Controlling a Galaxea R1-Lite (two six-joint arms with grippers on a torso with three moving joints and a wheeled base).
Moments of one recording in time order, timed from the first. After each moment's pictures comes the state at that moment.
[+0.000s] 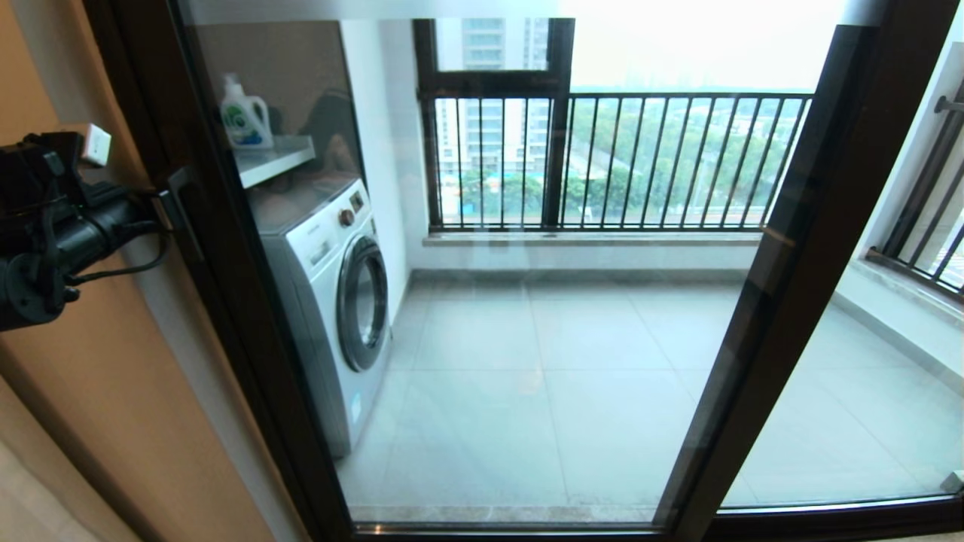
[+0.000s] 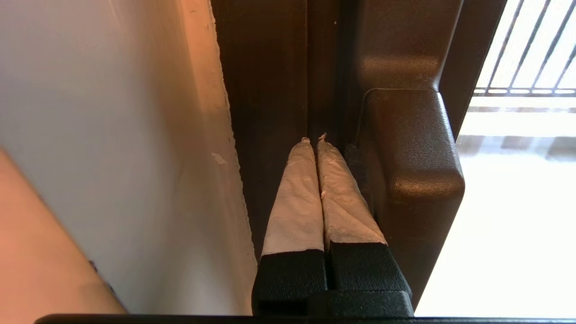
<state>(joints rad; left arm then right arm) 0.21 1.95 -1.29 -0.75 -0.28 0.05 0.00 0.00 0.00 -0.03 -0.01 0.02</state>
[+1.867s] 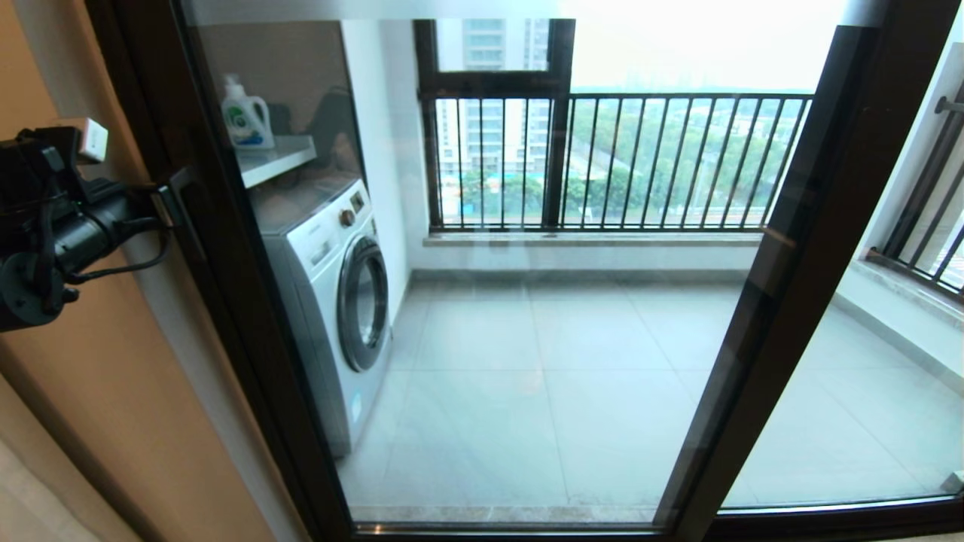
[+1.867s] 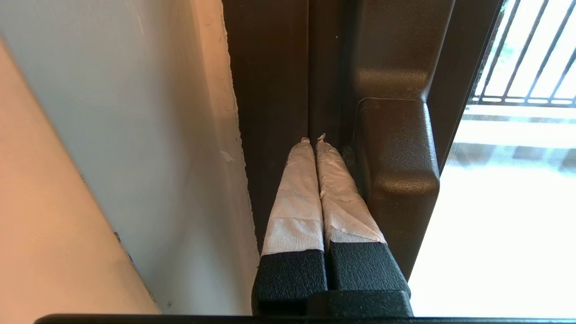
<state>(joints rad) 0.18 1.92 -1.25 -0.76 -0.21 0.05 0.00 0.00 0.00 -0.03 -0.01 0.02</state>
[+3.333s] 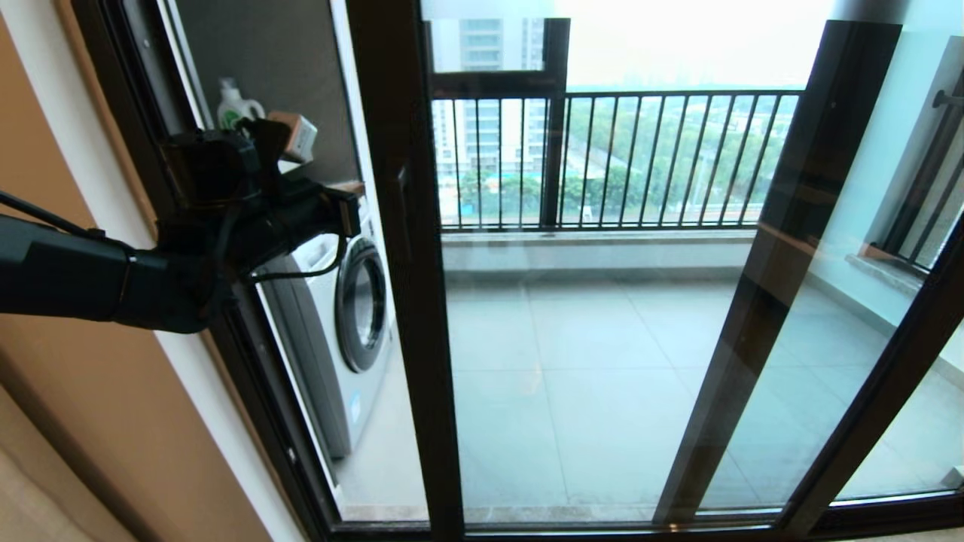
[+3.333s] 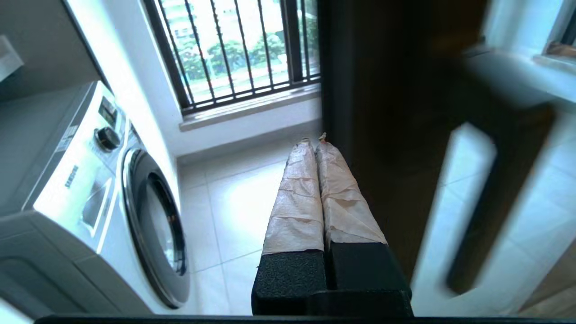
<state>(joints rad) -0.21 1.92 -1.26 -0.75 -0.16 0.07 0.00 0.00 0.00 -0.03 -0.01 0.02</state>
